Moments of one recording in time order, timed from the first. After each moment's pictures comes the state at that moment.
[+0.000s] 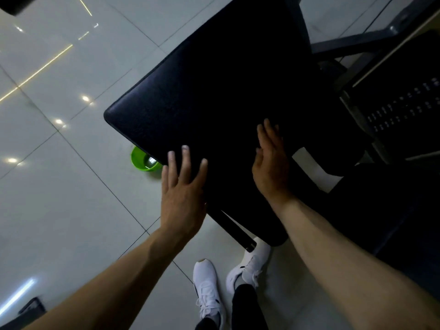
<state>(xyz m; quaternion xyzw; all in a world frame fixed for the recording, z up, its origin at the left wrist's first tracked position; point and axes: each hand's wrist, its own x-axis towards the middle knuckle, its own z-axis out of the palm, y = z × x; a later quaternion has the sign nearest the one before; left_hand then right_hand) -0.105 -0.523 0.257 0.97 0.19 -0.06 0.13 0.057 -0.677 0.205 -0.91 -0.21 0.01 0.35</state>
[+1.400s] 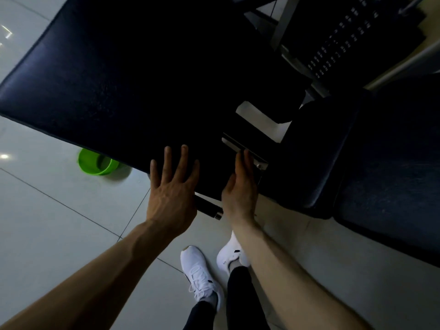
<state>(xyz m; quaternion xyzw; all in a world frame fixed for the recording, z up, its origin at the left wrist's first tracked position) -0.120 -0.592 0.226 0.98 0.01 -0.17 0.08 -0.087 -0.748 0.166 -0.90 0.05 0.08 0.43</state>
